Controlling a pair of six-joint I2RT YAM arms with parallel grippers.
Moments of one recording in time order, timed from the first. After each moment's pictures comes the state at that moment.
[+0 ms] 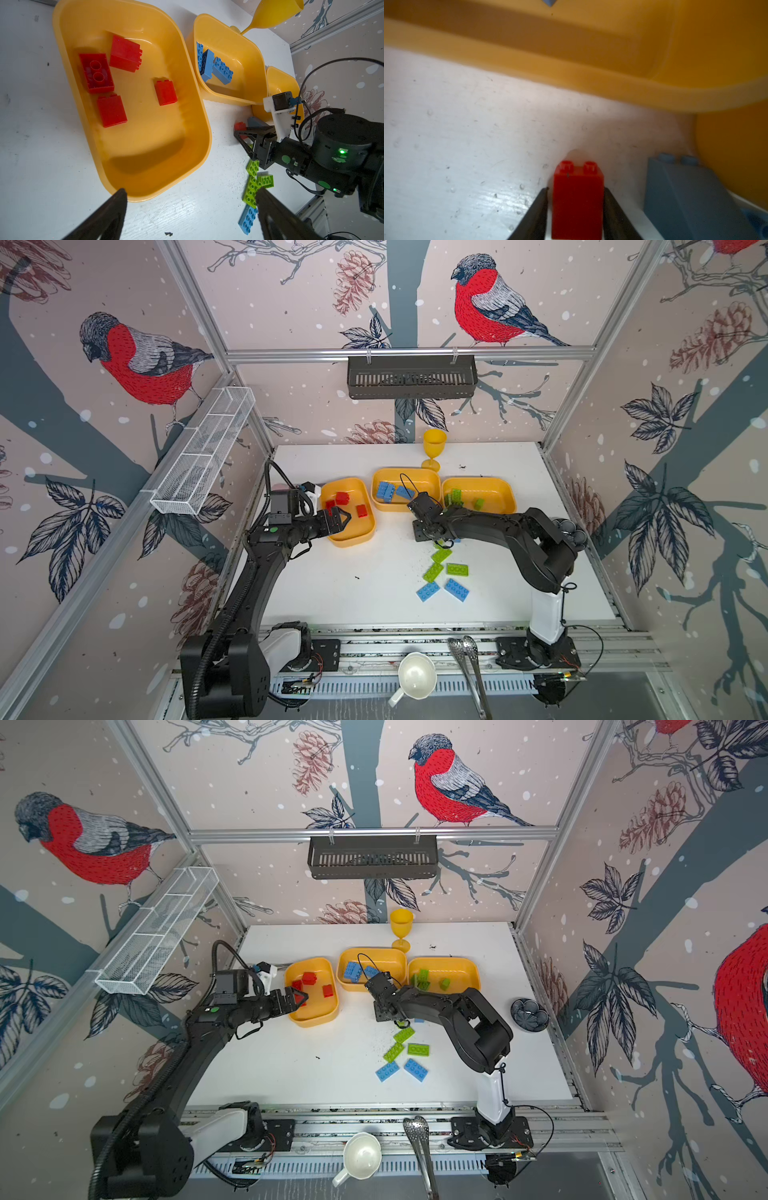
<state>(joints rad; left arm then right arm) 0.02 1.12 0.82 -0.54 0.55 -0.29 0.77 1.96 1.22 -0.39 0.22 0.49</state>
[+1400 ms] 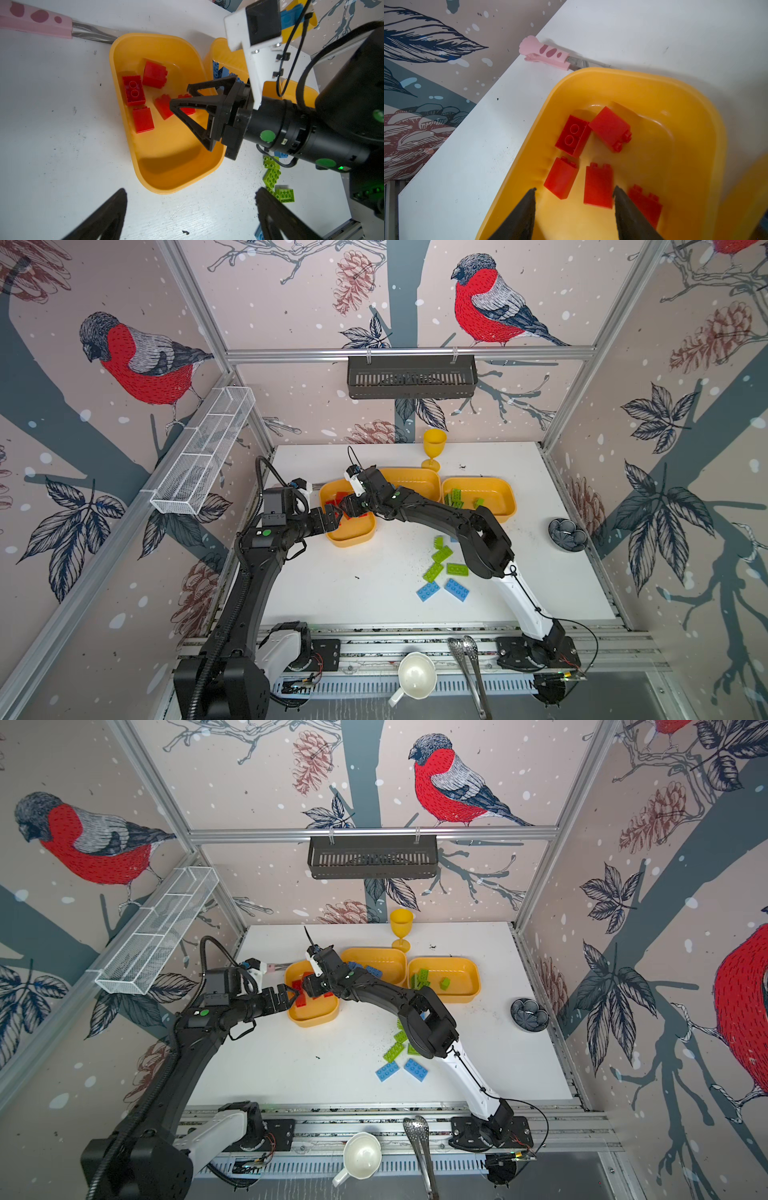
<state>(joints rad) 0.03 1.05 0.87 -0.62 0.42 -0.26 0.89 2.39 2.00 -0.22 -0.19 0.32</state>
